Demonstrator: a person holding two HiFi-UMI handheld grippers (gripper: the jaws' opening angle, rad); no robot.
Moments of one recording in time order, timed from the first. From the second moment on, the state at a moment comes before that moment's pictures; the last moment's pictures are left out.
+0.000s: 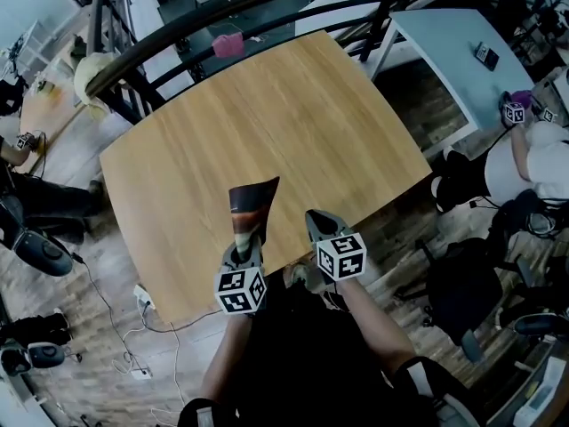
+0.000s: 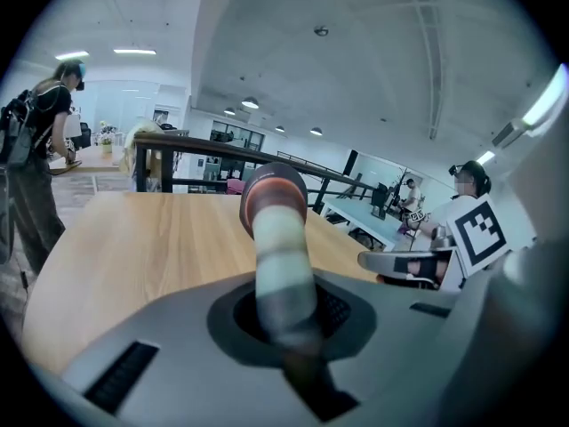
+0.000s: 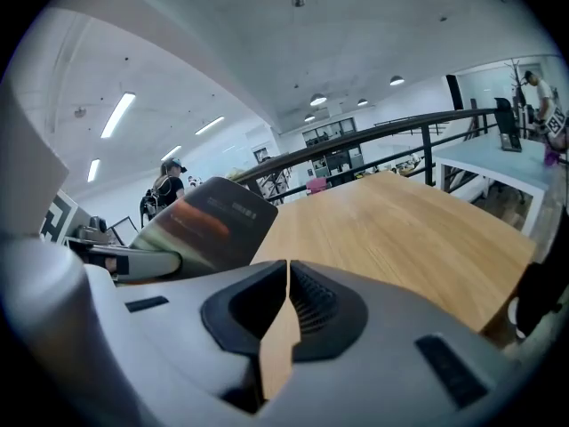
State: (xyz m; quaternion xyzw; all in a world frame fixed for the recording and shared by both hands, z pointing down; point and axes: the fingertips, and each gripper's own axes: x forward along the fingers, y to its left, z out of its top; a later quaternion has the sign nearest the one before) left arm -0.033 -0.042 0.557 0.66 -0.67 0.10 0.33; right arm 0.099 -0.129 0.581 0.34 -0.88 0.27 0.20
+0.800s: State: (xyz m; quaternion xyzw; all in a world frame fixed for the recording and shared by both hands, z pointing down) left arm -0.076 0.032 0.478 0.67 -0.68 0.04 0.29; right arm 0.066 -0.051 0.463 0.35 -0.91 0.20 0.11
